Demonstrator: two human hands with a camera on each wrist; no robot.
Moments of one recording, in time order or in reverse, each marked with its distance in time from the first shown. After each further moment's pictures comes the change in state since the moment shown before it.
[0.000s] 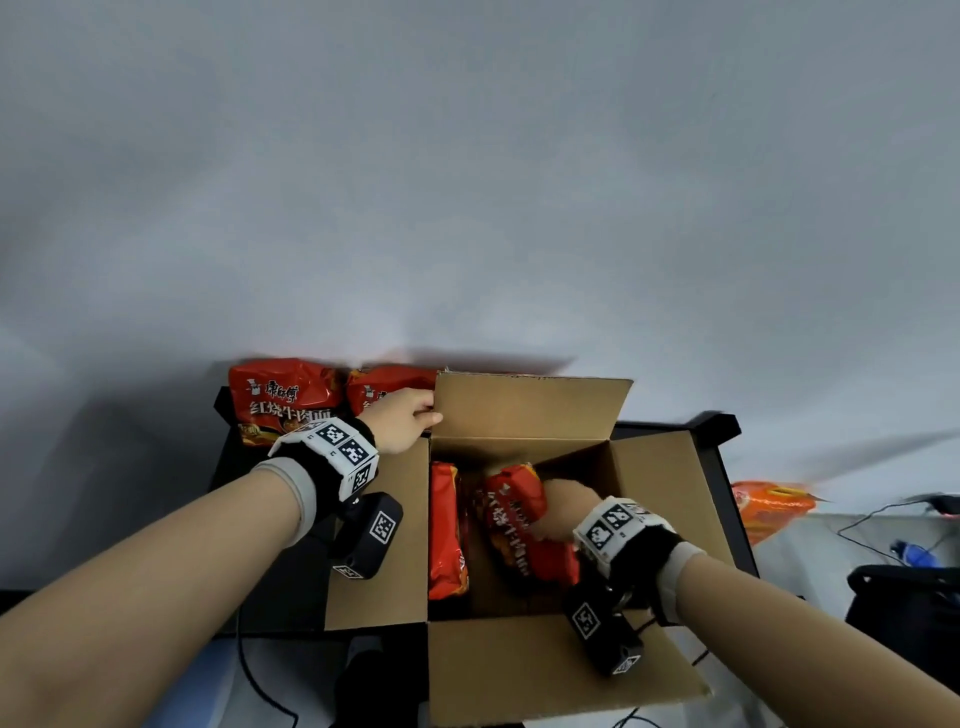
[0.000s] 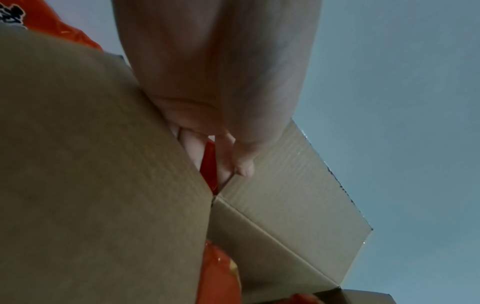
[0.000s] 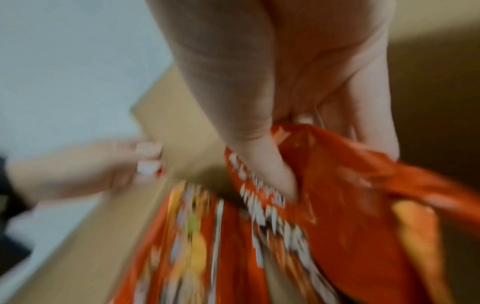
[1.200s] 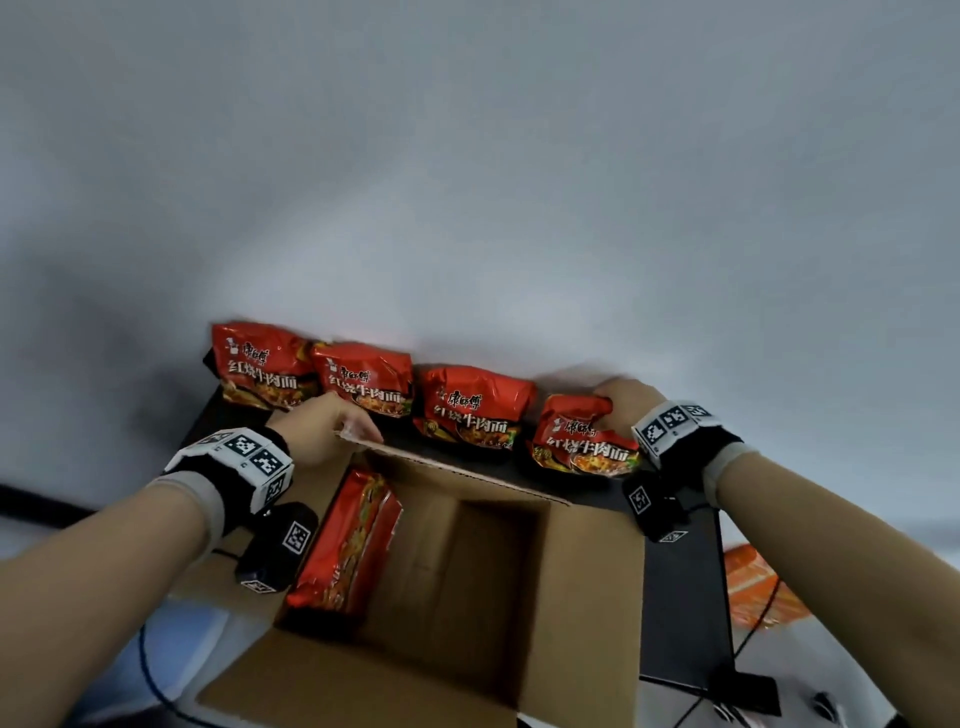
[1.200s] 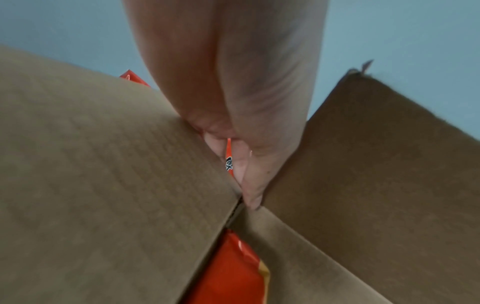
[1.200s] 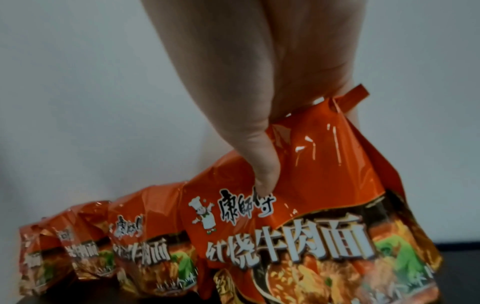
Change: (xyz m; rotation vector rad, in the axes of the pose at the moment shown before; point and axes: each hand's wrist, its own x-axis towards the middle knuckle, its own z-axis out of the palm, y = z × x) left_hand -0.030 -0.001 0.034 0.269 0.114 -0.088; right_hand 0.083 0.125 -0.139 -0.259 0.325 -0.350
